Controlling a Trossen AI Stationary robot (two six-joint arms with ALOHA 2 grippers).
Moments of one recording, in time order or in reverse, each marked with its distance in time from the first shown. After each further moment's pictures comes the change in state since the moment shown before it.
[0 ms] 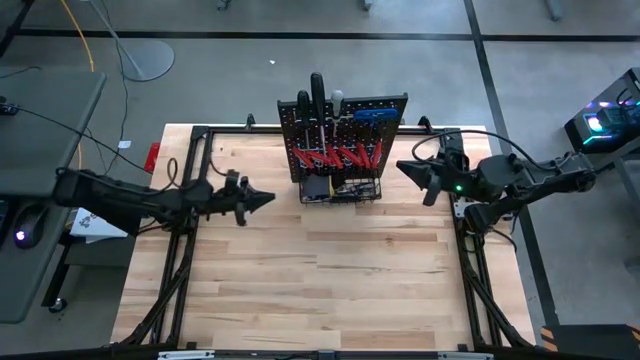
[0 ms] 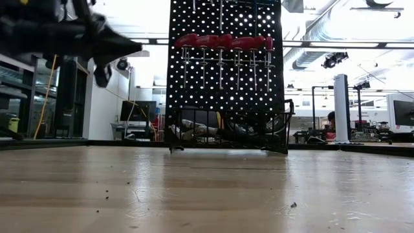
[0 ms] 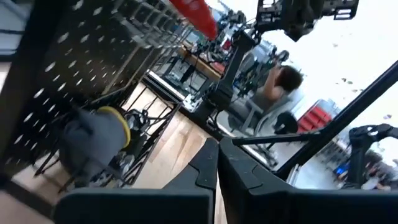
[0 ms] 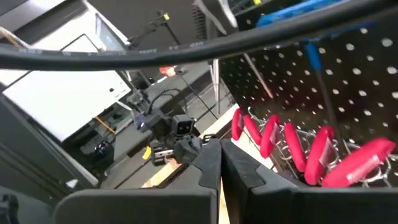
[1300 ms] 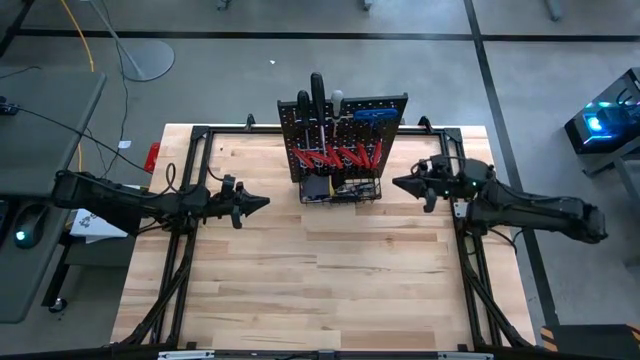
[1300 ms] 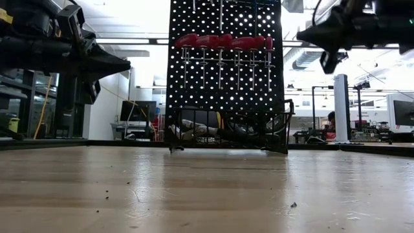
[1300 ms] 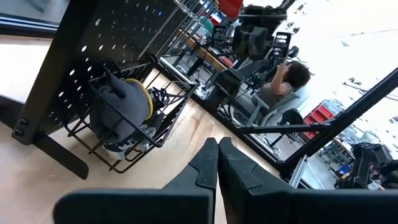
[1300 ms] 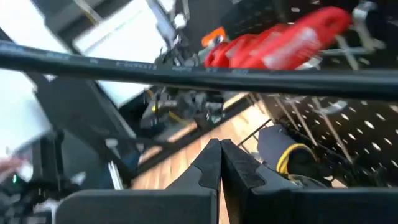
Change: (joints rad) left arm -0.003 -0.082 -0.149 0.035 -0.018 -0.045; right arm -0.610 -0.342 -0.766 0.534 -0.887 -0.122
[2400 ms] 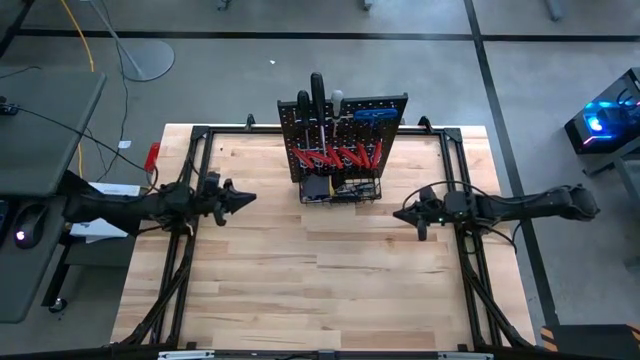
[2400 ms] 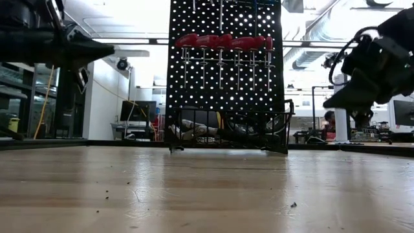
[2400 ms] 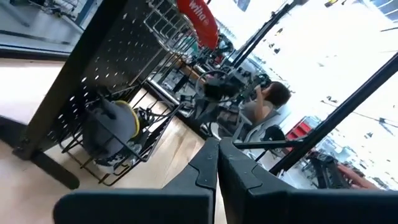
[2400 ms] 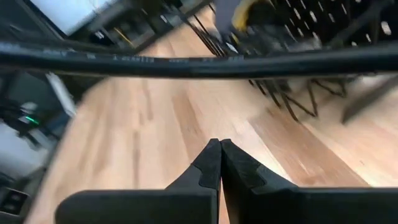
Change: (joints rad) left arm 0.000 -0.495 0.001 -0.410 -0.001 -0.009; right arm 0.345 -0.130 -0.289 -0.193 0.329 0.045
